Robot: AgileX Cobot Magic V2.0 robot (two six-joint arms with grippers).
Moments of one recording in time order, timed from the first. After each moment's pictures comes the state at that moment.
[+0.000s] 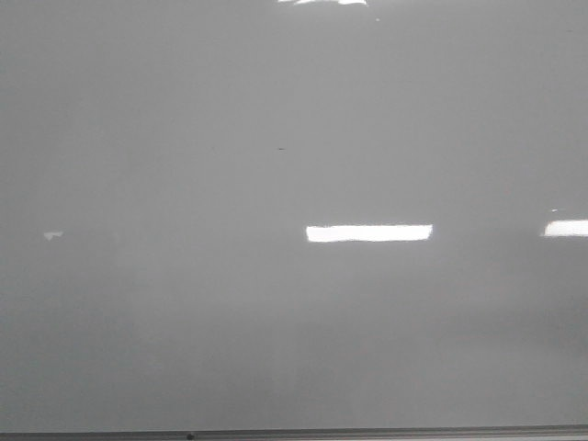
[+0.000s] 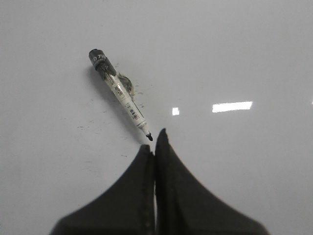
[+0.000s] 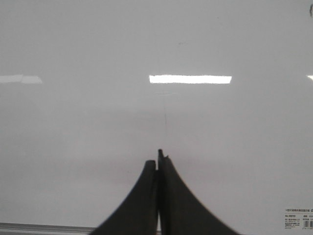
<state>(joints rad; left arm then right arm) -0.03 -0.01 0.01 -0.04 0.16 0.09 0.03 -0.01 0.03 0.06 0.24 0.00</state>
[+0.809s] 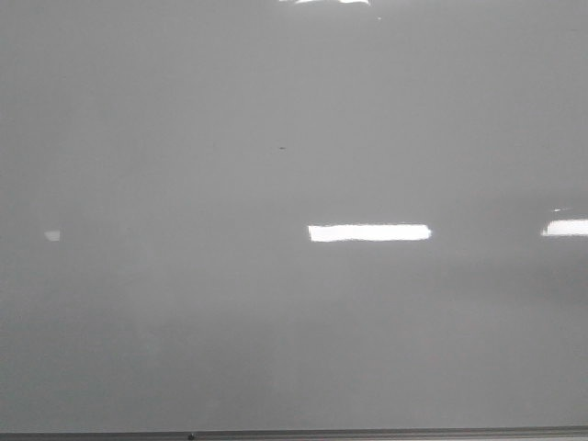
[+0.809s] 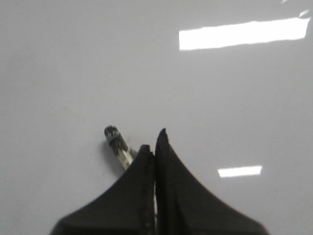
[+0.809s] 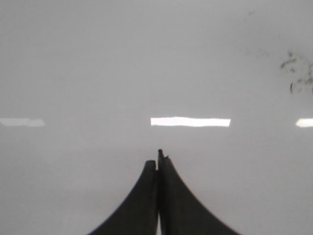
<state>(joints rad) -0.03 -0.01 0.00 -0.04 -0.12 0.09 0.03 -0.01 -0.11 0.06 0.20 -0.01</state>
